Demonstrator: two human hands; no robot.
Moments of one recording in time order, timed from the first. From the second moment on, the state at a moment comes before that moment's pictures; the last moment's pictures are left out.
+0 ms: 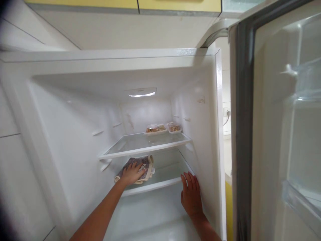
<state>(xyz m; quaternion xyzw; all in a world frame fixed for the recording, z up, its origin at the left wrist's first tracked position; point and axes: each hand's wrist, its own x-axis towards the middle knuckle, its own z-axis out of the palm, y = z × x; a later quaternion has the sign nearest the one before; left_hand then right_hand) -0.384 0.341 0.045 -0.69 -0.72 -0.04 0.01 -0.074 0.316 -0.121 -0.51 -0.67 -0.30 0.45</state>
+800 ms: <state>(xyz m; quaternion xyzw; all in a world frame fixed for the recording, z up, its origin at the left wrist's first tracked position) -0.386 0.260 0.051 -0.70 -0.71 -0.02 0.02 -0.070 0.309 -0.112 -0.49 -0.68 -0.30 0.45</state>
